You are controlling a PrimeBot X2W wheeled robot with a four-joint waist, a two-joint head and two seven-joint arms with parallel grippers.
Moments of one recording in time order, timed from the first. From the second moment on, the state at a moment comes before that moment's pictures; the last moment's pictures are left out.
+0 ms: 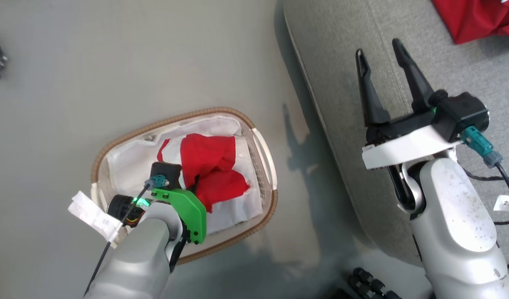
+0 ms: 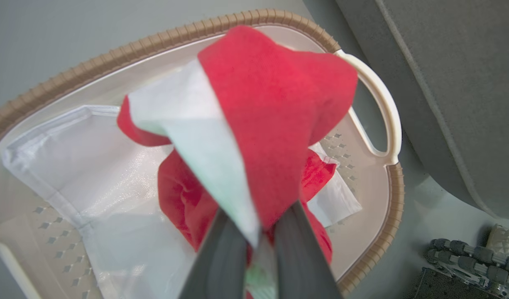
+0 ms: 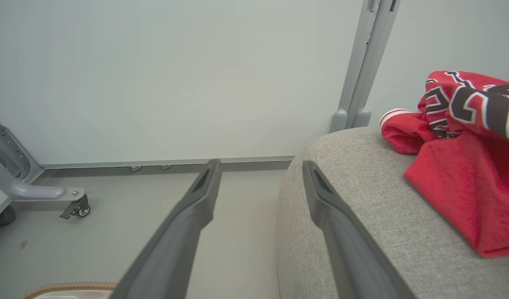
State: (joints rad) left arm -0.72 0.06 -0.80 1.17 -0.69 -0.13 -0.22; right arm -0.53 -0.05 0.13 0.17 0.18 0.13 -0.26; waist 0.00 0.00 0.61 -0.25
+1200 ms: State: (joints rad) left arm -0.48 0.06 -0.49 0.45 -0.42 -0.10 -0.26; right arm -0.20 -0.05 0.17 0.35 0.14 0.13 -0.26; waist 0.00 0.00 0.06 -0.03
